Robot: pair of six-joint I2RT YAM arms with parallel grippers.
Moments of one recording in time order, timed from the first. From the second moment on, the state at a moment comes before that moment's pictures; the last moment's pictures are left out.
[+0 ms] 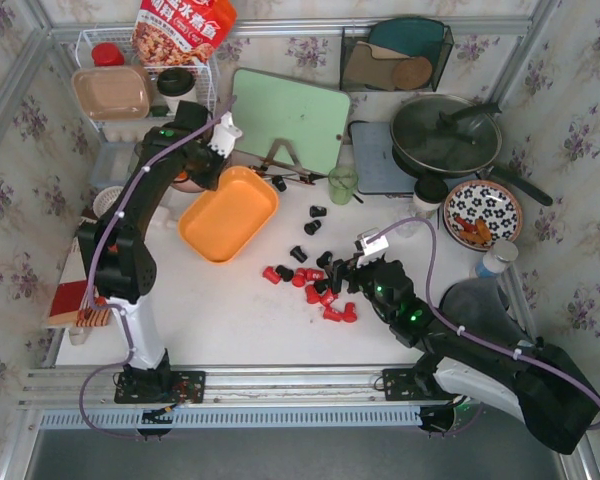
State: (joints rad) left arm -0.24 1.95 1.93 -0.99 0.18 0.46; right arm 0.75 0.94 0.26 0.44 0.23 0.19
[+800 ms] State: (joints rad) left arm -0.23 2.20 2.02 -0.93 0.14 0.47; right arm 0.75 1.02 0.27 0.46 0.24 0.19
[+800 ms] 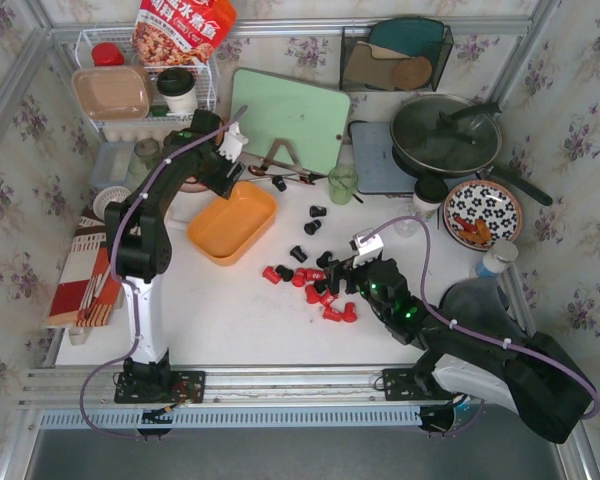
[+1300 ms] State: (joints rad) left arm -0.26 1.75 1.62 -0.69 0.01 0.15; right arm 0.75 1.03 0.27 0.47 0.26 0.19
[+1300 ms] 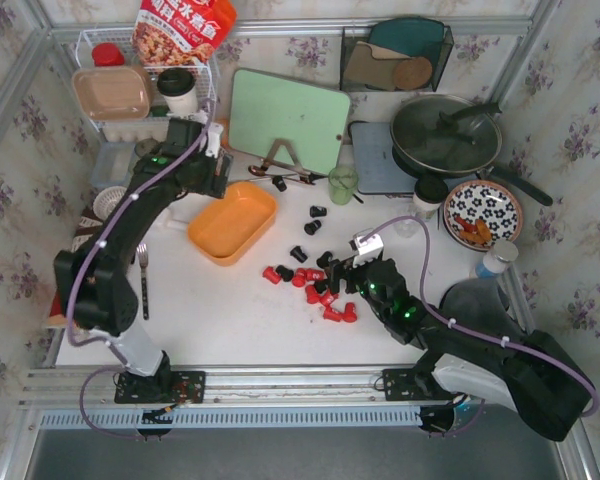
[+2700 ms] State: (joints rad) left arm -0.27 0.98 1.12 -0.81 0.17 -0.16; right arm 0.63 1.90 1.23 0.33 0.26 0.24
